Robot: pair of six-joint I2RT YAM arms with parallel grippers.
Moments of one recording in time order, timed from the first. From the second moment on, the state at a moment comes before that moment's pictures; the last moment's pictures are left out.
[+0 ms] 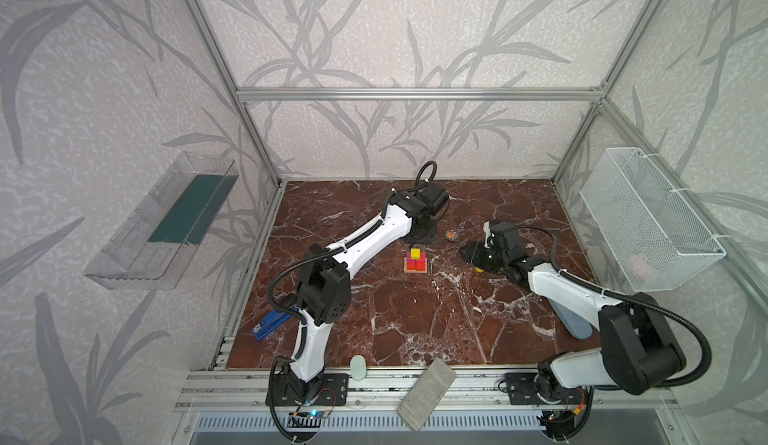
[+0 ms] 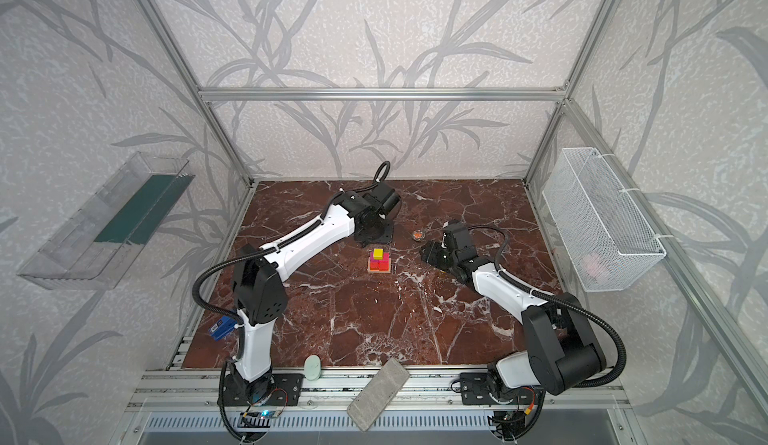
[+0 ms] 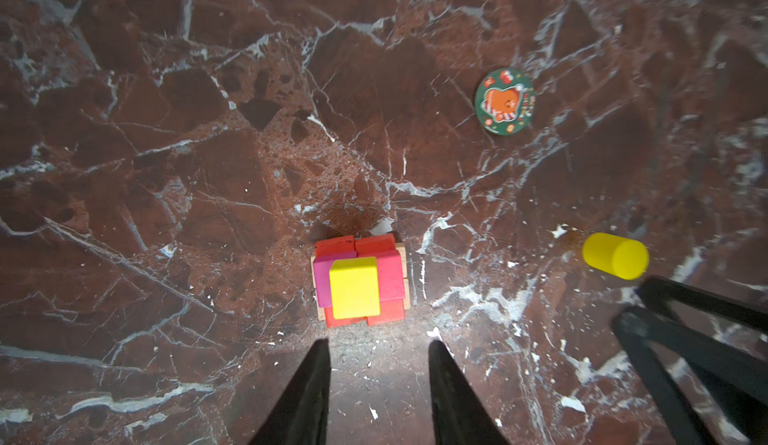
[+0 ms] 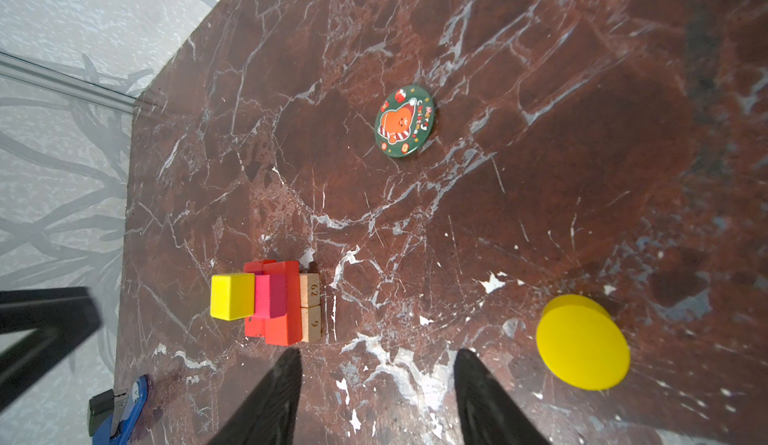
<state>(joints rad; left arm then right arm) -0.72 1.99 1.89 -1.06 -0.14 -0.59 0.37 1.43 0.75 -0.08 -0.19 0.73</state>
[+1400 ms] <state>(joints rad) -0.46 0.92 0.77 -0.28 -0.16 -0.42 0.56 1.37 0.91 -0.41 0.07 0.68</state>
